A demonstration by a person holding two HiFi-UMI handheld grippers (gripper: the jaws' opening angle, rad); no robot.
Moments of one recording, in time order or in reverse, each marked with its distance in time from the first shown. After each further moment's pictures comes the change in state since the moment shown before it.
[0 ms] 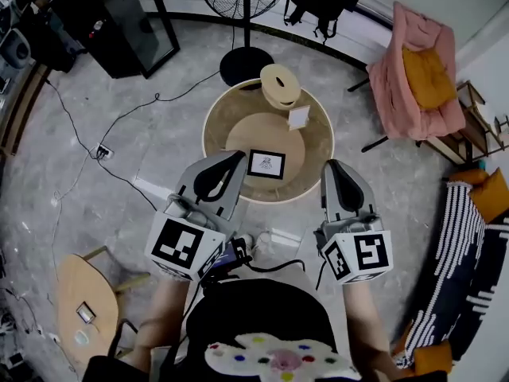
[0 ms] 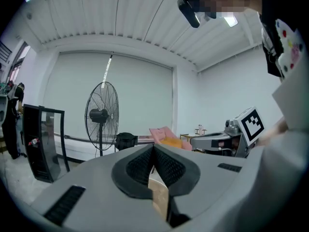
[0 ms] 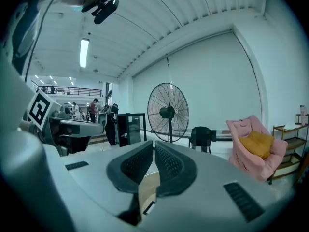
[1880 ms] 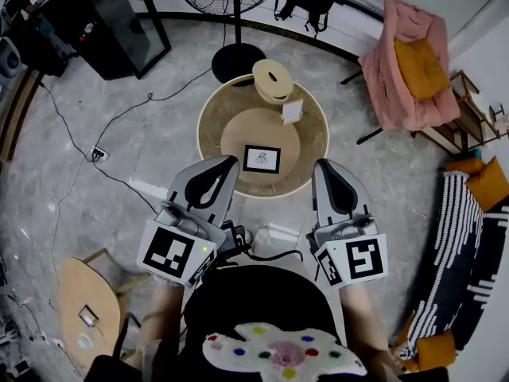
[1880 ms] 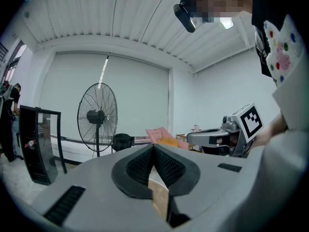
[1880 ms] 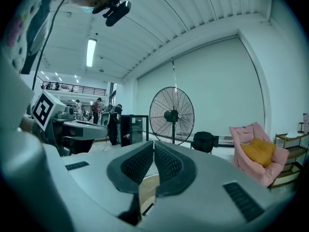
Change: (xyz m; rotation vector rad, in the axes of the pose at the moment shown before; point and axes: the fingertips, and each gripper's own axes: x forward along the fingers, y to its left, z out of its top) left arm -0.016 -0.012 0.002 -0.002 0.004 -0.040; right arm -0.015 0.023 0.014 -0.063 -0.024 0.024
